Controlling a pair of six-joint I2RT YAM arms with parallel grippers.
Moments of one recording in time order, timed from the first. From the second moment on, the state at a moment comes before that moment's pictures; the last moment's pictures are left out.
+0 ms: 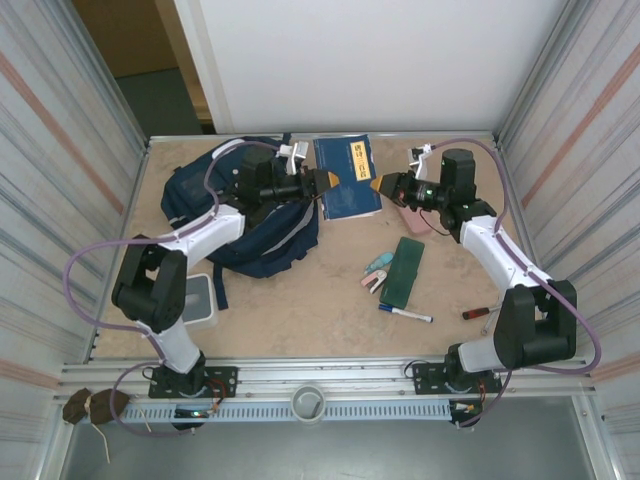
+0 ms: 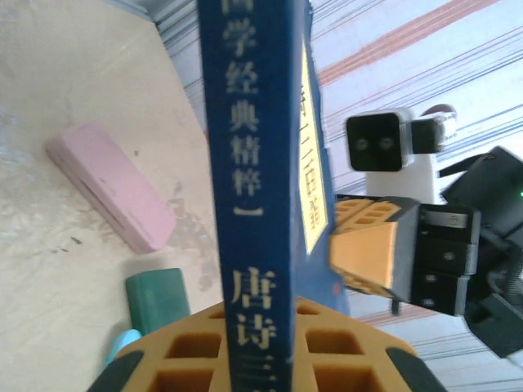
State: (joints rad) left arm -0.47 1.71 1.19 0.32 0.78 -0.90; right arm 0.16 1.41 1.03 -0.05 -0.85 0.73
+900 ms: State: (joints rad) left arm -0.44 1.45 1.13 0.28 0.78 -0.77; right arm 0.25 1.33 0.98 0.37 -1.00 0.95
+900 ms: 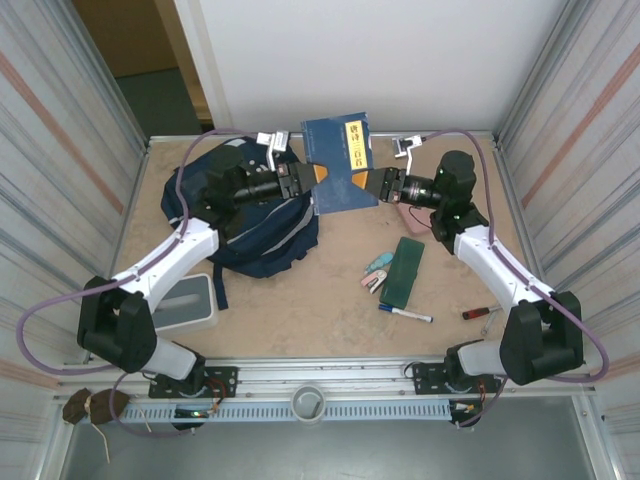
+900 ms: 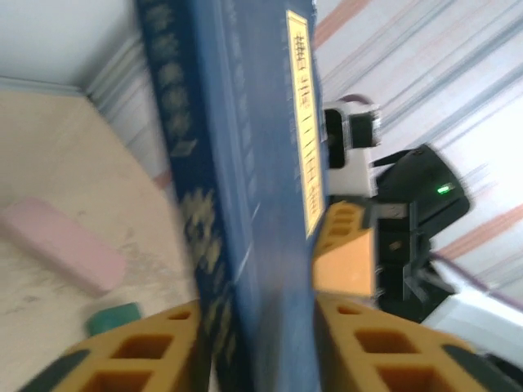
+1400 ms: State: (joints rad) left arm -0.39 1.60 1.28 -0.57 0.04 0.21; right arm 0.13 1.36 1.03 -0.12 -0.86 0.77
